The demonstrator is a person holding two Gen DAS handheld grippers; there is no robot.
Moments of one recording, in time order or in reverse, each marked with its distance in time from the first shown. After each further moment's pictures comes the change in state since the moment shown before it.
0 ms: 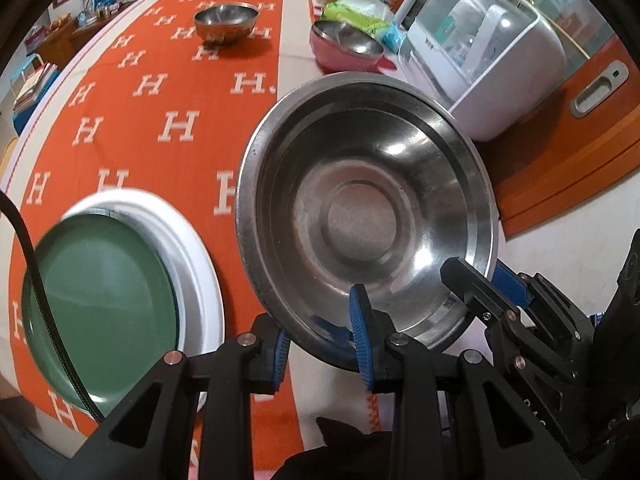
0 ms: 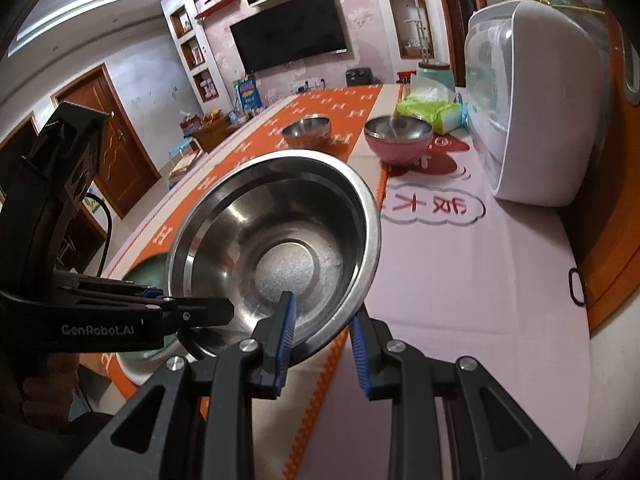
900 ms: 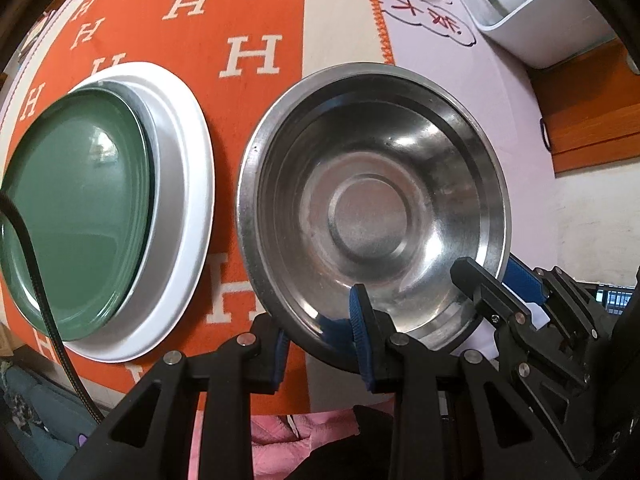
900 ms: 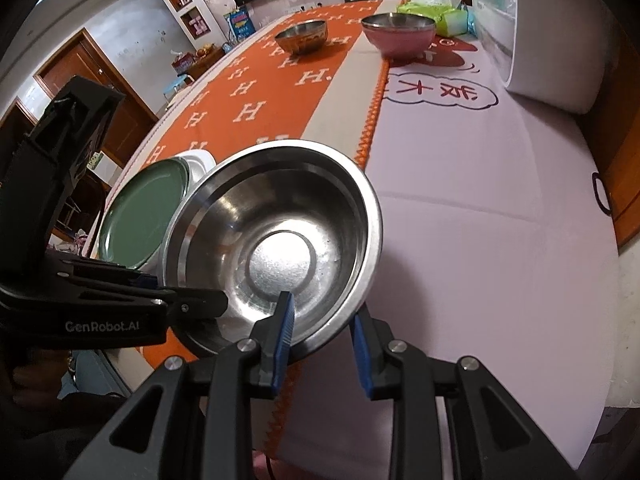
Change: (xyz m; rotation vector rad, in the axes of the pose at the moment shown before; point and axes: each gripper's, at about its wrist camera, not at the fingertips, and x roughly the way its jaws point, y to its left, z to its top) left arm 0.055 -0.001 -0.043 -0.078 0.291 0.098; right arm 0.026 -0.007 -0.046 0.046 0.292 0.032
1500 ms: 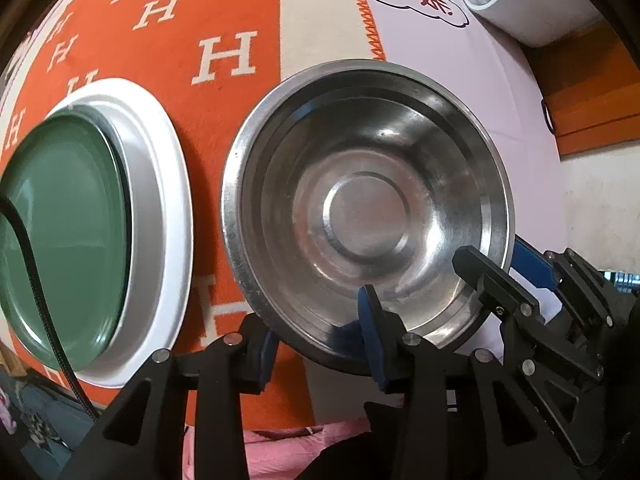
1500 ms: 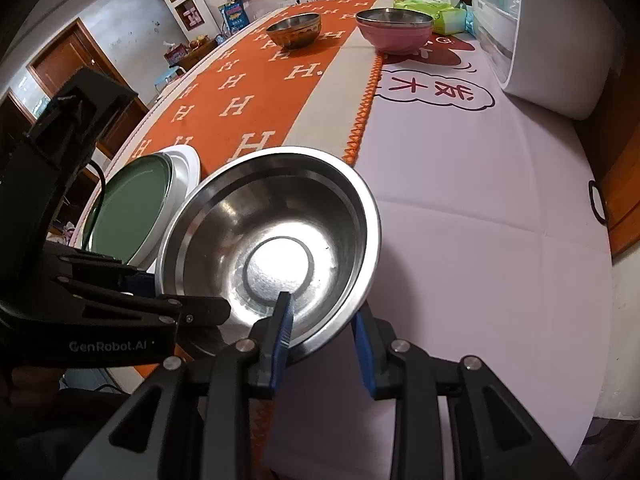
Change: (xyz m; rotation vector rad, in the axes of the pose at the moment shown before) left arm 0.016 -0.017 0.018 0.076 0.023 0.022; right arm 0.005 0.002 0.007 -0.017 0.019 -0.048
